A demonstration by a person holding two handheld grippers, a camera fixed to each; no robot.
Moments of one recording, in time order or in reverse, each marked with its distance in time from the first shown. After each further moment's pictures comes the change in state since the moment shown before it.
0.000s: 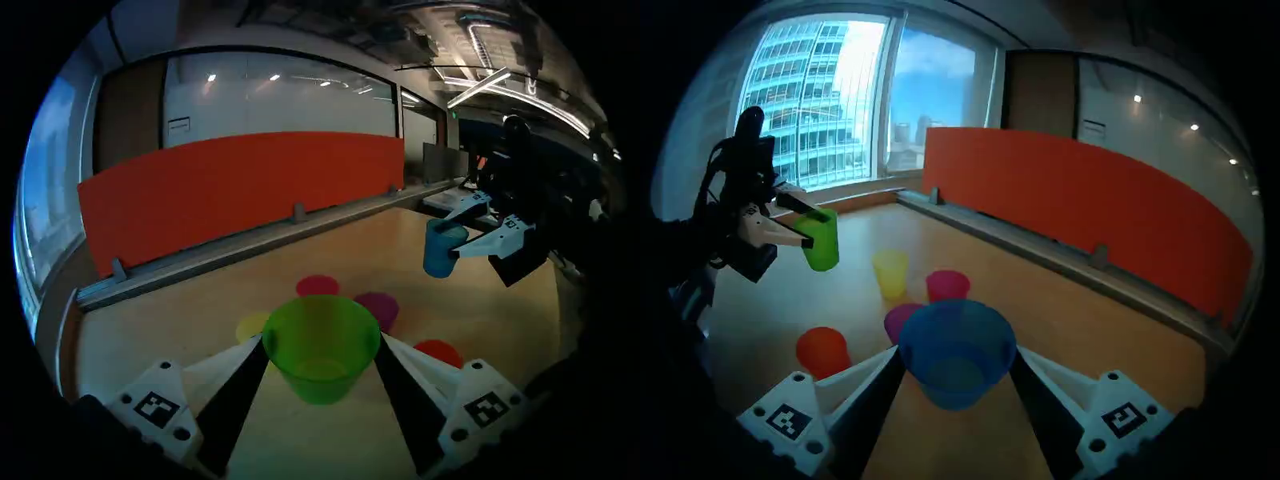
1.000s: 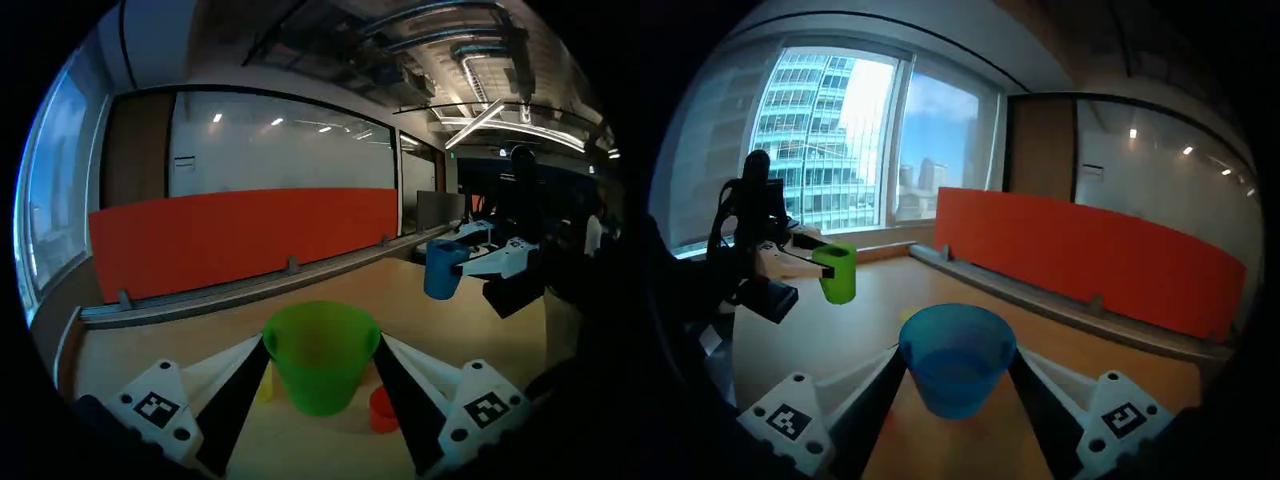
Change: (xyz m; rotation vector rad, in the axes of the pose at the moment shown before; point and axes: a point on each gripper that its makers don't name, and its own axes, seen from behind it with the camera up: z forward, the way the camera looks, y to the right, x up) left arm 0.059 0.033 -0.042 0.005 0.203 -0.022; right arm 0.067 -0.038 -0.060 0.013 0.204 -0.003
